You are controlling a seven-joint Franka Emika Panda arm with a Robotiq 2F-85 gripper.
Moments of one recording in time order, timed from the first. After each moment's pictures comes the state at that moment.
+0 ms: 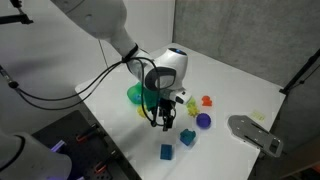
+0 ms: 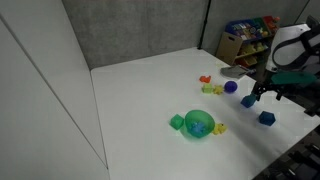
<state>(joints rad) -0.12 0.35 -0.19 -2.29 -0.08 2.40 0.38</state>
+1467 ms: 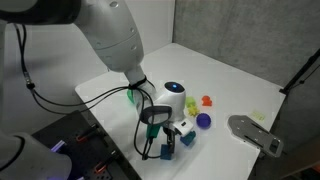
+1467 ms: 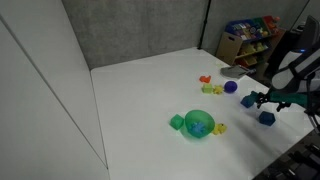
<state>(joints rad) -0.15 0.57 -0.27 -2.35 0.08 2.84 0.40</state>
